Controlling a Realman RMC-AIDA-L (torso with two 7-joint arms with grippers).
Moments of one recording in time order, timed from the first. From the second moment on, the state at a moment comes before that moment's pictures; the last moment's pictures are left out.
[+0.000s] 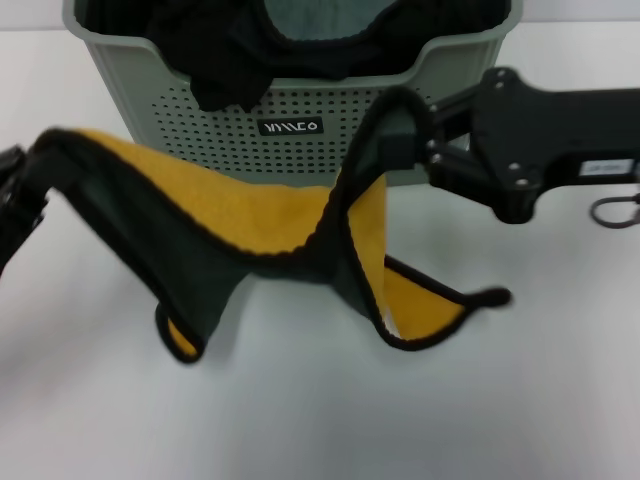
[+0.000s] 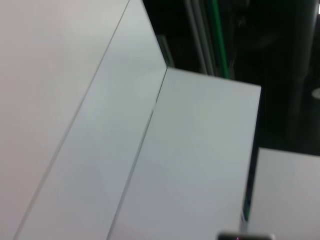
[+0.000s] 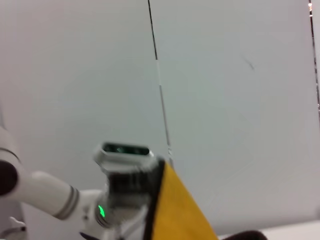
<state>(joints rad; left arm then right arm) -0.16 -1.95 1.20 0.51 0.90 2.03 -1.23 0.40 1.98 -1.38 -1.28 1.82 1.55 -1.44</state>
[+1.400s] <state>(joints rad) -0.15 -2.02 1.13 0.65 0.90 2.03 -1.38 0.42 2.01 -1.29 -1.31 1.81 1.65 -1.27</state>
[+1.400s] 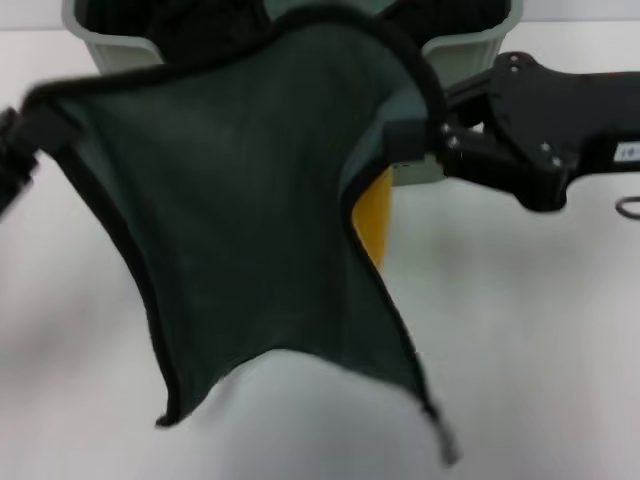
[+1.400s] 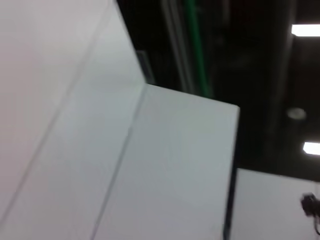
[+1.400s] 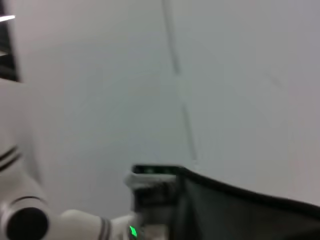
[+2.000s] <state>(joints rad) 0.20 -2.00 1.17 0.85 0.90 2.04 -1.41 0.33 2.01 -1.40 -1.43 1.87 1.78 -1.22</state>
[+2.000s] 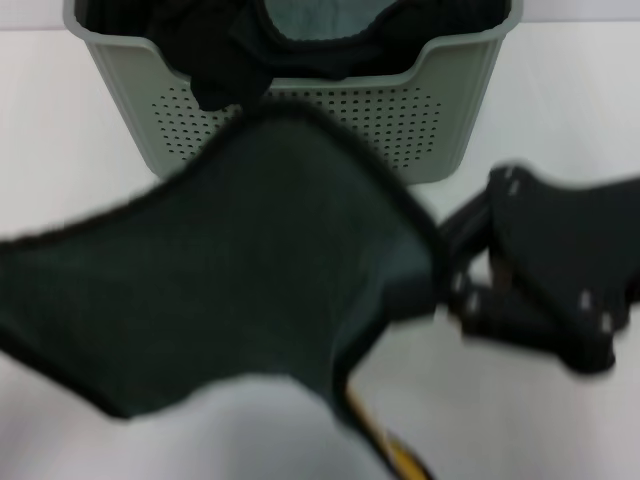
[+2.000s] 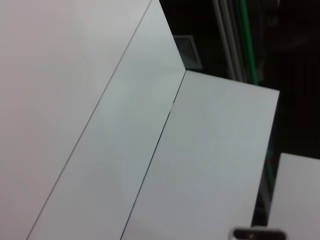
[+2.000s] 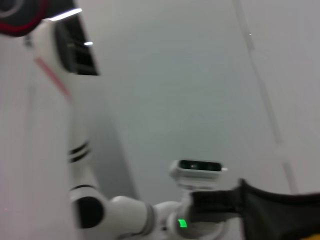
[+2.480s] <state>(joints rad) 0.29 -2.01 1.26 0.86 0.99 2.04 -1.35 0.27 2.00 -1.51 -1.21 1.86 1.79 -1.28</state>
